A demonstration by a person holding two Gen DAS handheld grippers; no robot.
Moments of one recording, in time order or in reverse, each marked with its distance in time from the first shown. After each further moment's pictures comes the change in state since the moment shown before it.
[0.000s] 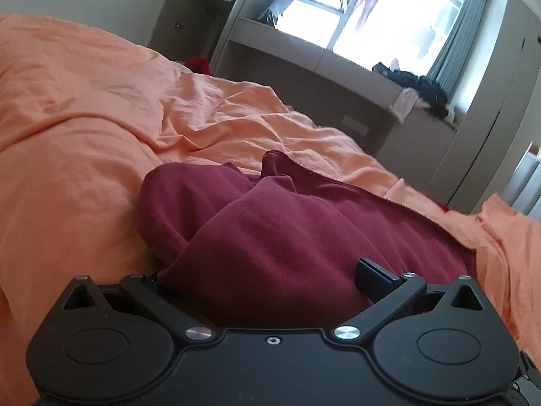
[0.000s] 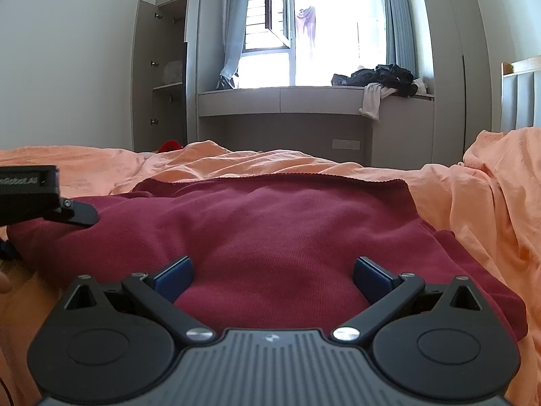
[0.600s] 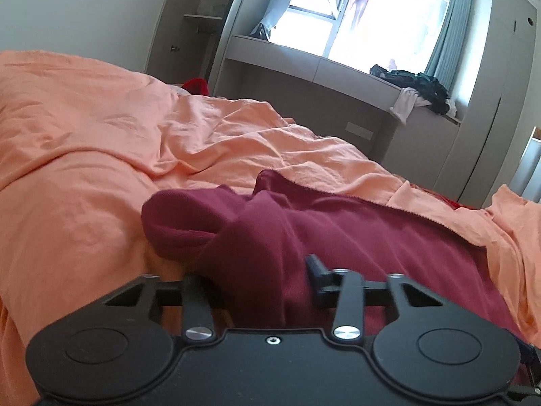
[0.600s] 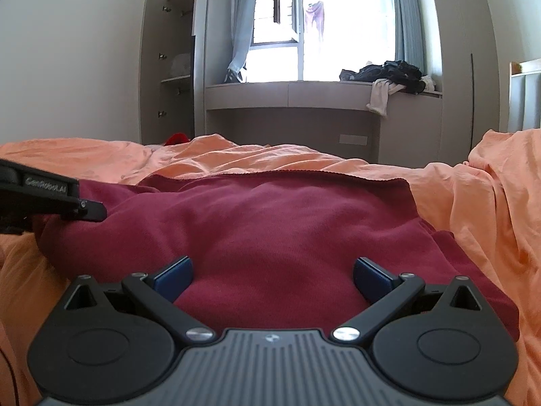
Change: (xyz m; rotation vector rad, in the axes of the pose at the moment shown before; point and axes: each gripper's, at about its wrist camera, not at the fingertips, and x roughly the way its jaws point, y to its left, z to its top) left arm -0.003 -0.017 0.005 0.089 -0.064 0.041; right arm -0.005 -0.008 0.007 -0.021 0.038 0.034
